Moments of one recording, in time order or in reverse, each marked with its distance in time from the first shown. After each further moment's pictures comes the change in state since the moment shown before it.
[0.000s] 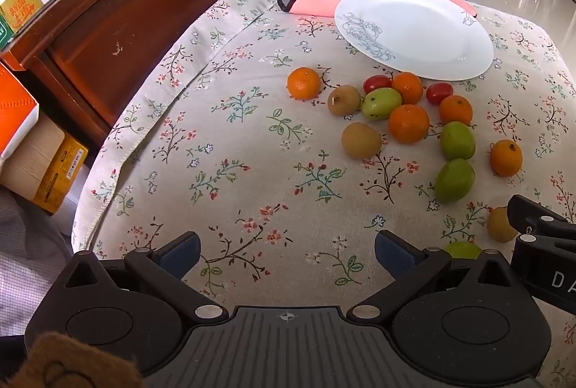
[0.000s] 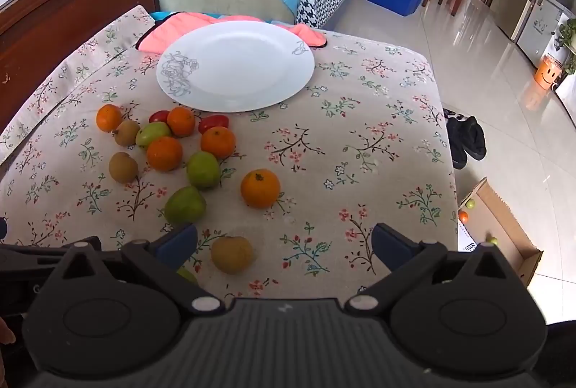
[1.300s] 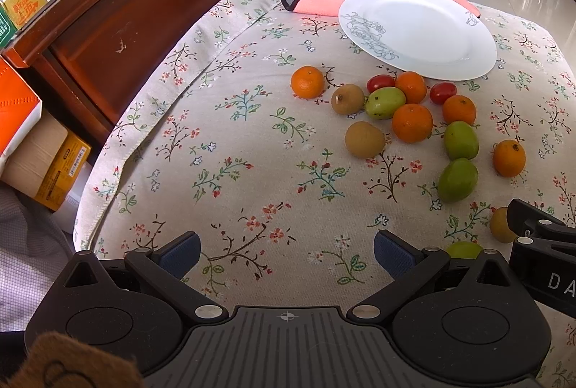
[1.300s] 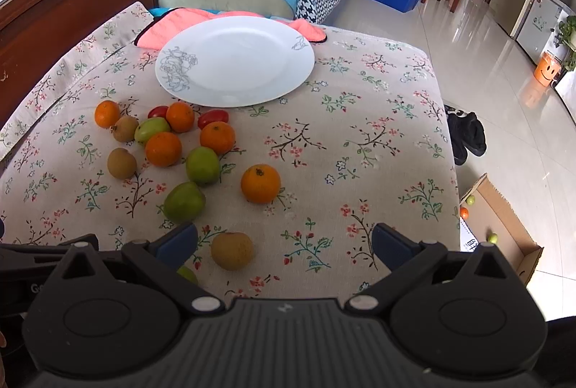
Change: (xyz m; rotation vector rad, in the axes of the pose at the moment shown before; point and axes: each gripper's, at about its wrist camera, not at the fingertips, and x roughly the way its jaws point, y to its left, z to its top) left arm 0.000 0.002 0.000 -0.001 -0.001 0.000; right arm 0.002 0.000 -0.002 0.004 0.011 -0.002
